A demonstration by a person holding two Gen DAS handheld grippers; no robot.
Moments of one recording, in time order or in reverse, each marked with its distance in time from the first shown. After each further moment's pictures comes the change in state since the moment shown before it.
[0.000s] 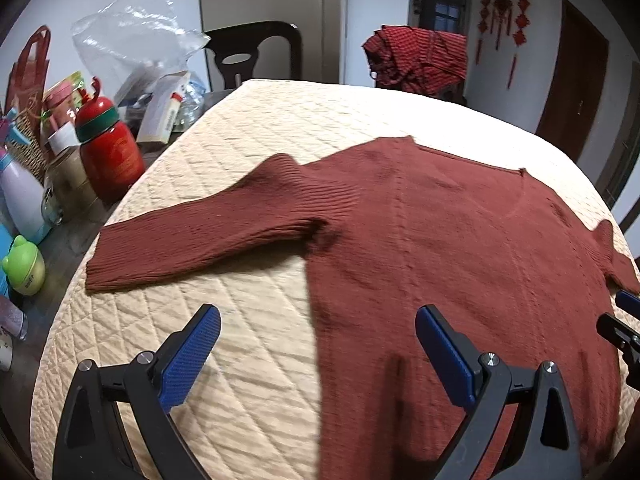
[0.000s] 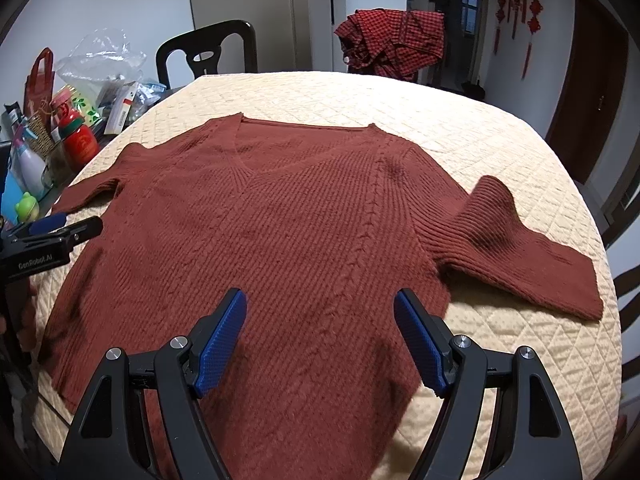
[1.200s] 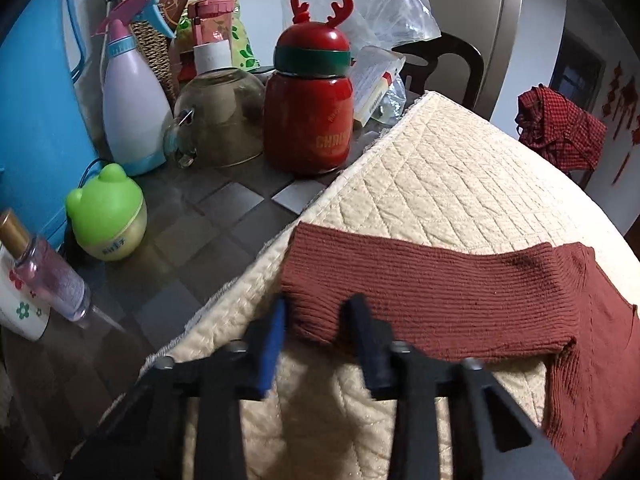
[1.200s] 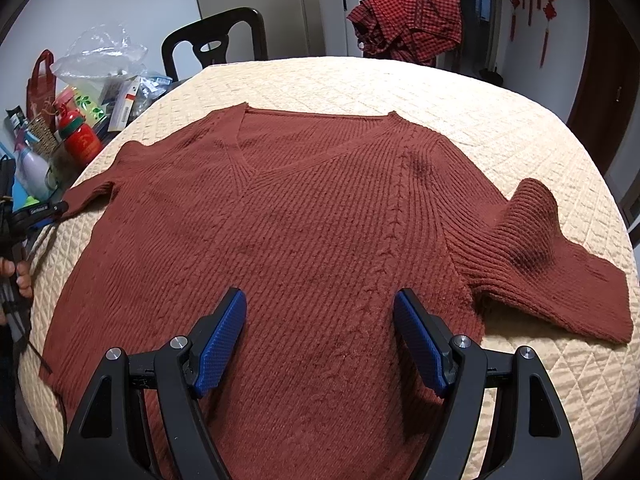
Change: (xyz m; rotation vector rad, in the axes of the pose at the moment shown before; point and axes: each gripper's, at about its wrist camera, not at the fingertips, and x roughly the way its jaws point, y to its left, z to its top) left arm 0.032 0.161 0.012 -0.378 -0.007 0.240; right arm 0.027 -0.005 0.012 0.007 0.046 0.070
